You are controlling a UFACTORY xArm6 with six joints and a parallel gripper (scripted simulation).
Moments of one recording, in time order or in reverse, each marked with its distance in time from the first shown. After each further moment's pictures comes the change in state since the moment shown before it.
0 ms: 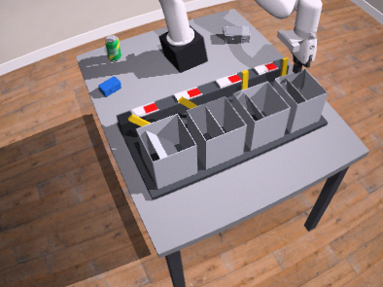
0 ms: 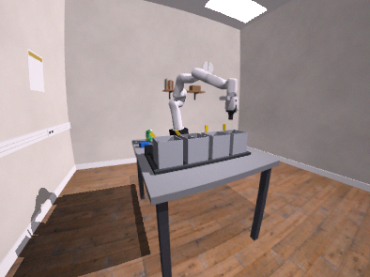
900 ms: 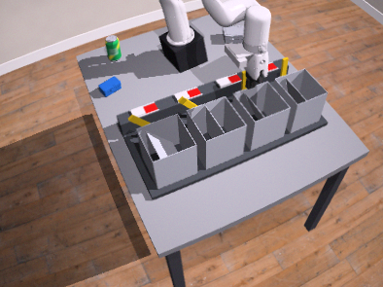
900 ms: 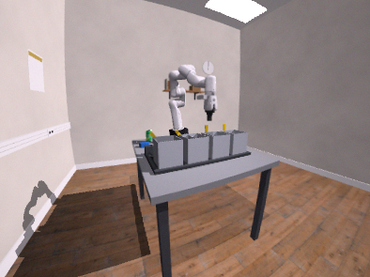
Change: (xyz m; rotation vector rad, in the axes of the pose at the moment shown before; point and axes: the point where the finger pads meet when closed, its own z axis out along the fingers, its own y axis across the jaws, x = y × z) arm 0.195 0.004 0.002 -0.002 -0.001 -0.002
